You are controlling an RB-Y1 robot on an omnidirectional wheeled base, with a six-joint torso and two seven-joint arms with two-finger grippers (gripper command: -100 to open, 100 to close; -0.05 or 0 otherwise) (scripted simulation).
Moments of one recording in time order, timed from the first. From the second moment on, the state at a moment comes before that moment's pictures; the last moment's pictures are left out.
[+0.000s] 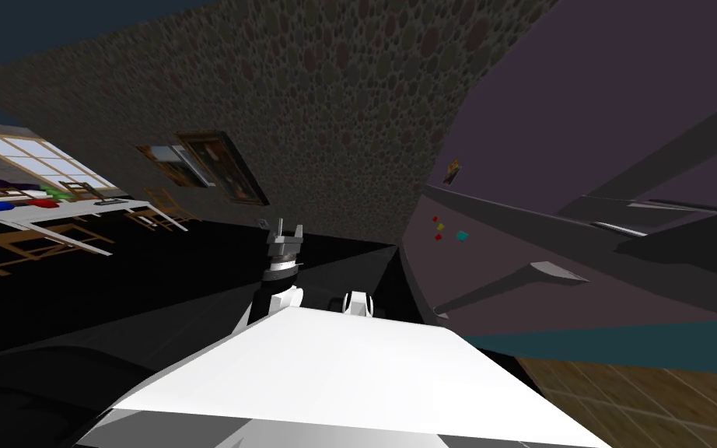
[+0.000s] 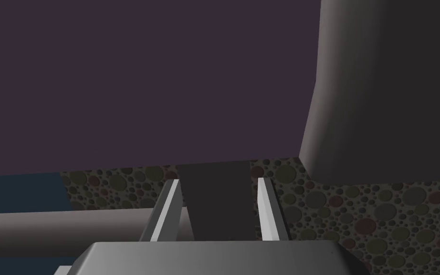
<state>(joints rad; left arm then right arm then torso) 0.55 0.03 0.02 -2.26 0.09 -0.57 0.08 1.37 -0.98 -1.32 -2.23 1.17 -0.01 0.19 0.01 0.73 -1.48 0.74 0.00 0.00</state>
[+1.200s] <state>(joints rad) 0.55 0.03 0.02 -2.26 0.09 -0.57 0.08 1.44 -0.93 -1.31 -2.12 1.15 0.01 0.20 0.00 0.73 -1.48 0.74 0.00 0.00</state>
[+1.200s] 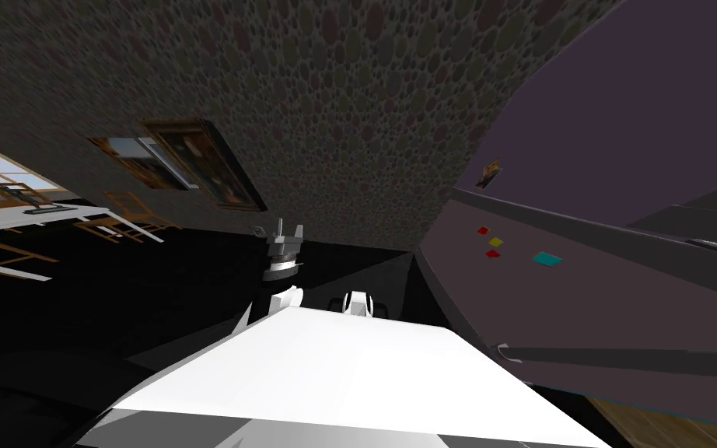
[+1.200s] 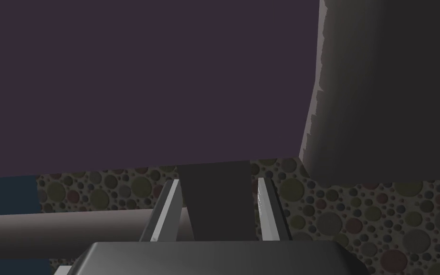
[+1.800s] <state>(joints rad) 0.55 0.03 0.02 -2.26 0.09 -0.57 0.08 1.46 -0.90 -1.31 -2.07 1.13 0.03 0.21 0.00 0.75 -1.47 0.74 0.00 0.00</state>
